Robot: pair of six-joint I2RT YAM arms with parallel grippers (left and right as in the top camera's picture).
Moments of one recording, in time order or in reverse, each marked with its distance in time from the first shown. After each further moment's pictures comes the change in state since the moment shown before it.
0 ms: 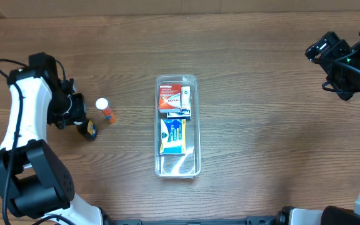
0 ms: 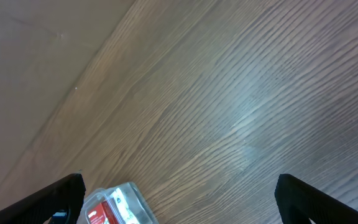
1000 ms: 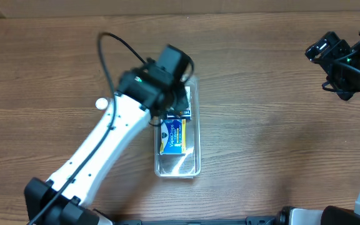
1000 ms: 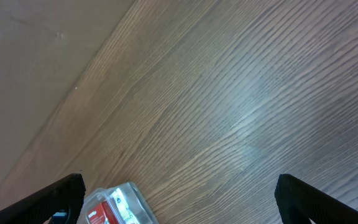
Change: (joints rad) left arm -0.859 -0.167 0.109 0.136 -0.099 -0.786; right arm 0.000 0.000 0.000 0.000 0.000 0.001
